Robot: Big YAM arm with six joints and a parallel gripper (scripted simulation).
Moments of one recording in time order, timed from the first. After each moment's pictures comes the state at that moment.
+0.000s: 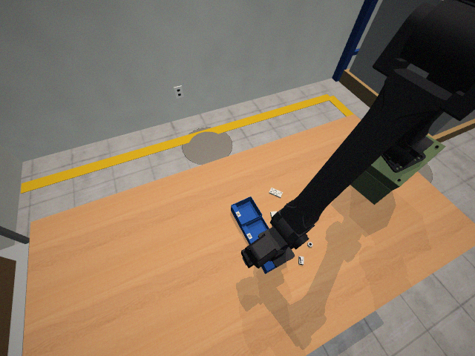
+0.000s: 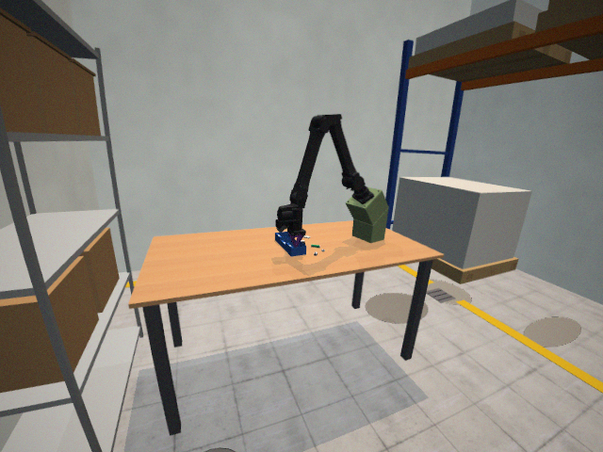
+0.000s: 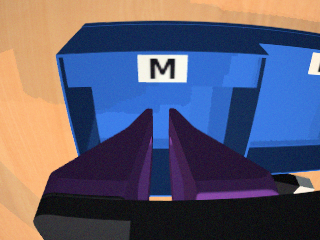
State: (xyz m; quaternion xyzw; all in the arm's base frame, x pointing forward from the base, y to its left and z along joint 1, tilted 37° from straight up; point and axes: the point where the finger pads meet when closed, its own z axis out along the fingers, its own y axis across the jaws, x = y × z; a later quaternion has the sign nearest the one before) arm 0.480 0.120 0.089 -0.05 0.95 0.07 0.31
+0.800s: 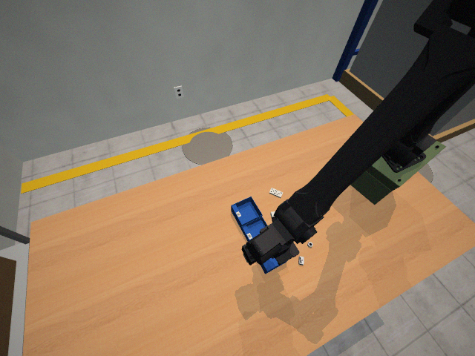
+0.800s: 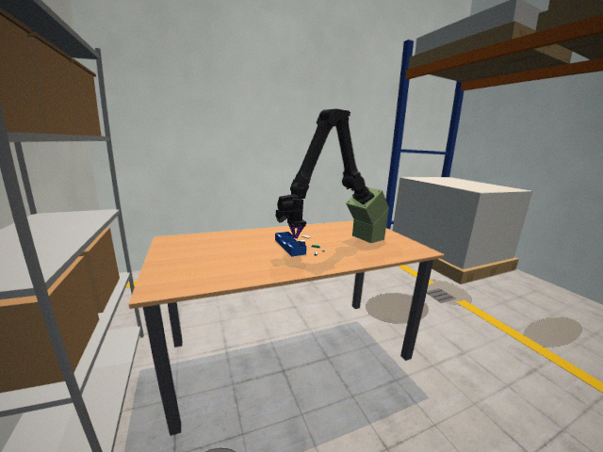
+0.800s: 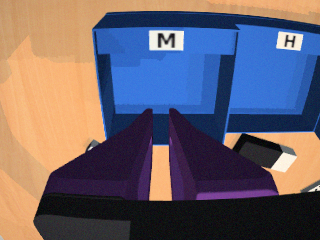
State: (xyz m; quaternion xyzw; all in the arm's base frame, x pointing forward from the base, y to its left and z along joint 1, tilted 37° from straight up) arm 0.454 0.113 0.131 -0.05 0.94 0.08 0.32
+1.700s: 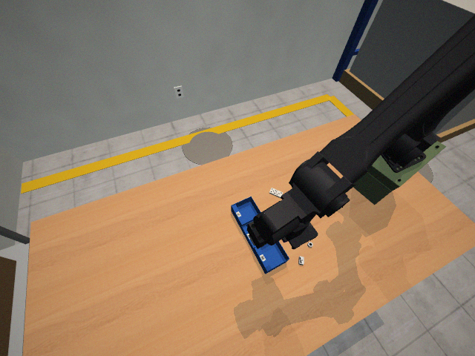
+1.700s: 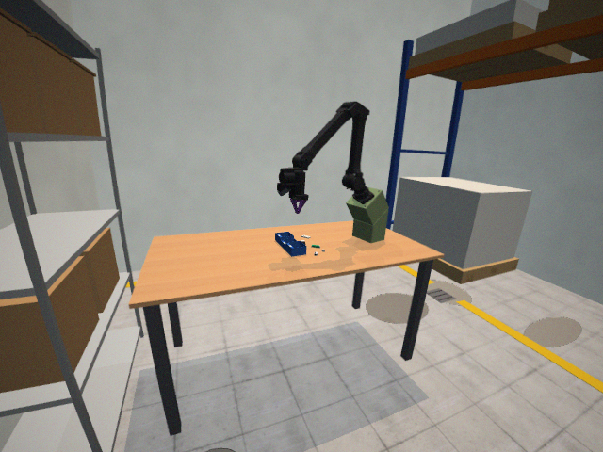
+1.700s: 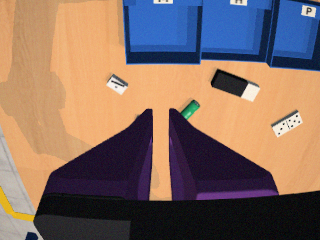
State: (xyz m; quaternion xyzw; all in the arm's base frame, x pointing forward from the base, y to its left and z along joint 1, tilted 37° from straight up) arm 0.373 0.089 0.232 -0.05 0.94 0.08 0.32
